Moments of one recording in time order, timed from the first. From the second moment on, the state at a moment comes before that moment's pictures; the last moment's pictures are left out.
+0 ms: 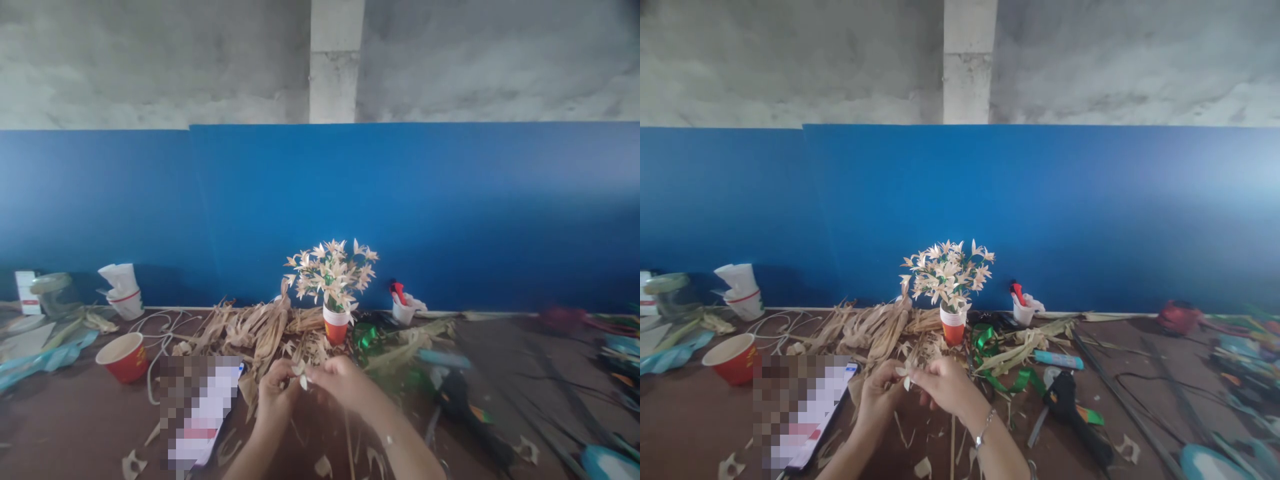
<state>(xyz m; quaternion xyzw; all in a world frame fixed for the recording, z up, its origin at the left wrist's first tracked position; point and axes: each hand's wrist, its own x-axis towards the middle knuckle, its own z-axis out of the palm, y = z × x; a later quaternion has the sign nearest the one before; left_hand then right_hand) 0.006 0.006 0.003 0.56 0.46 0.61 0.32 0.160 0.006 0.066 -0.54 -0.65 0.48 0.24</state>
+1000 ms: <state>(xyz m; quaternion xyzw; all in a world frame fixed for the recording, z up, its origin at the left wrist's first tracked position) 0.012 0.015 -0.021 0.50 0.46 0.55 0.48 0.151 0.024 0.039 -0.53 -0.59 0.45 0.41</state>
